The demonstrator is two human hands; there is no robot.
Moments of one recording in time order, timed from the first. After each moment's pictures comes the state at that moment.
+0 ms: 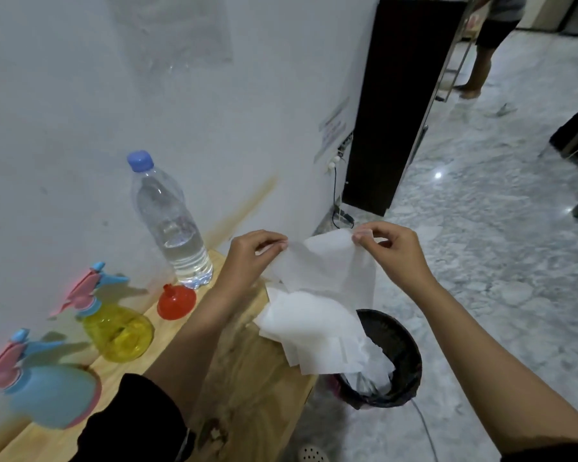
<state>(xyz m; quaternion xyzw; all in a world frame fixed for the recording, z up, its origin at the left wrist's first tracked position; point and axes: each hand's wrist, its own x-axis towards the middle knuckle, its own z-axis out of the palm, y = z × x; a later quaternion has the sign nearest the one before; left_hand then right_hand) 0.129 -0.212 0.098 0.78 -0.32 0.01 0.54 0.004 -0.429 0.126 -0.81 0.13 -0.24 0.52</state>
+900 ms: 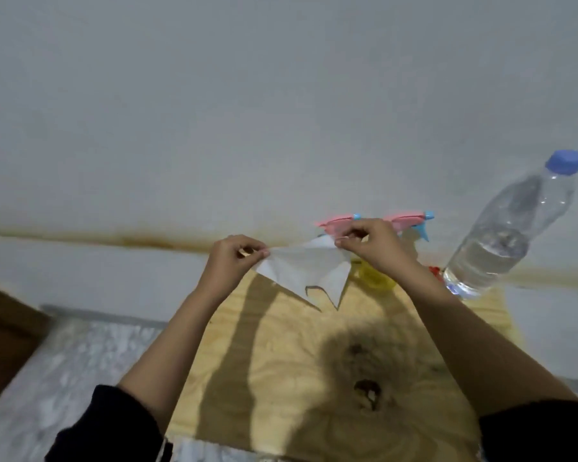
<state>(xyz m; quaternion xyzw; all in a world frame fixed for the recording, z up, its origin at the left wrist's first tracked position) -0.076 0.133 0.106 0.86 0.23 0.24 0.39 0.114 -0.054 0.119 -0.78 -0.40 0.15 0.45</state>
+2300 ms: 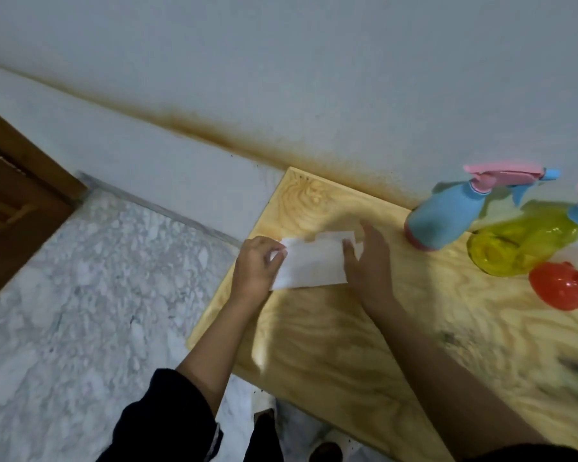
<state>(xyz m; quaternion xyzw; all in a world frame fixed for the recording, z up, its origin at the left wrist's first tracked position) -0.171 0.172 -0.076 0.78 0.45 0.22 0.37 -0.021 0.063 -0.039 -0.86 -0.31 0.19 0.36</state>
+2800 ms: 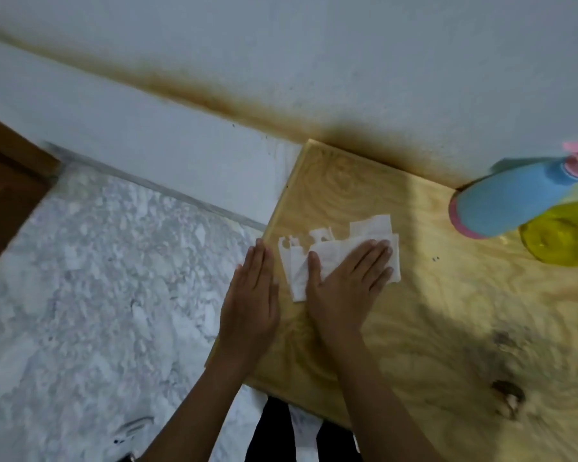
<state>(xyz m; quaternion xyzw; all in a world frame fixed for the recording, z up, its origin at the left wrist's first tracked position) -0.237 0.162 -0.106 0.87 0.40 0.11 0.26 -0.117 0.106 -0.104 -0.96 -0.22 0.08 0.17</state>
